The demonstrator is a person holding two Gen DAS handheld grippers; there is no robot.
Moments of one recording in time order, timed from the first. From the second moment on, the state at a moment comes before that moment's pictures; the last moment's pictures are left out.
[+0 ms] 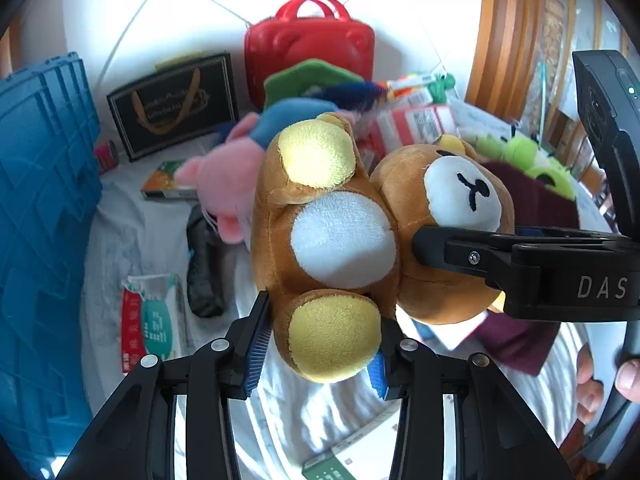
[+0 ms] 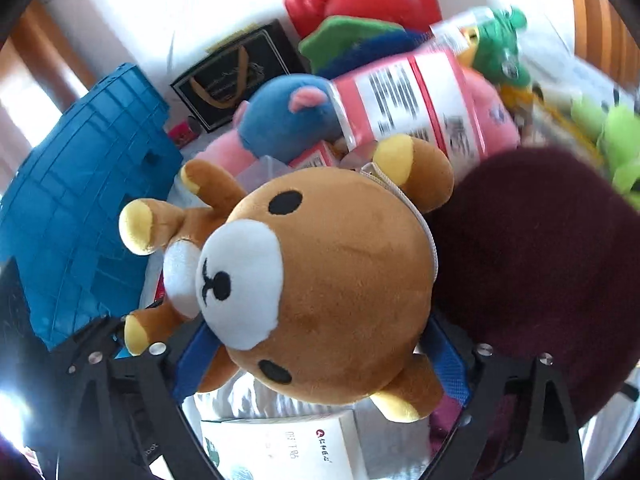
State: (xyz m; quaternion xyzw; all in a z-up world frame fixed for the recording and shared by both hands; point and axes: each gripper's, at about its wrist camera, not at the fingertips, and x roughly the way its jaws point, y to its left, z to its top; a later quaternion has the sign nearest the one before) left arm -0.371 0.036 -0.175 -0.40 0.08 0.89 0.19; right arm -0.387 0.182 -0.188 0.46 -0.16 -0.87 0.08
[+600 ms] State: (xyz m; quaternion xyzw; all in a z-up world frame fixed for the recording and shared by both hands) left arm -0.299 -0.034 0.025 -0.21 0.04 0.98 0.03; right arm -0.357 0.120 0.015 0.25 -0.06 -0.94 0.22
